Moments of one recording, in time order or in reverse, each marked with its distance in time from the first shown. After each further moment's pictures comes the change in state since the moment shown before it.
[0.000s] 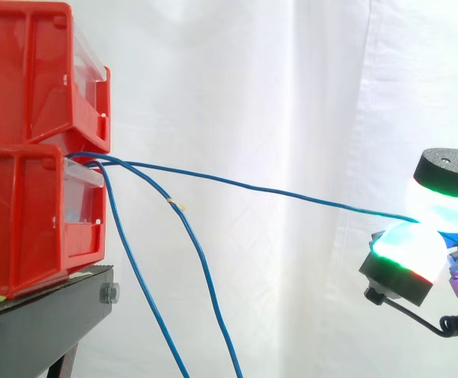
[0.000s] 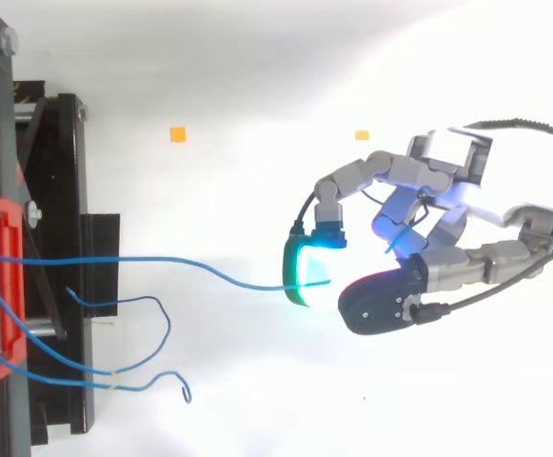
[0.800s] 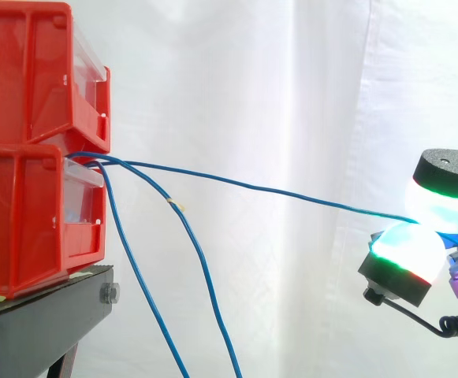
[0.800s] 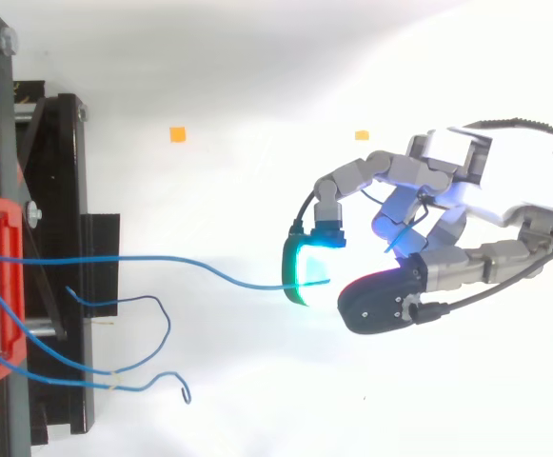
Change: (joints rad) arm 0.000 -0.001 0.000 0.000 0.000 0.000
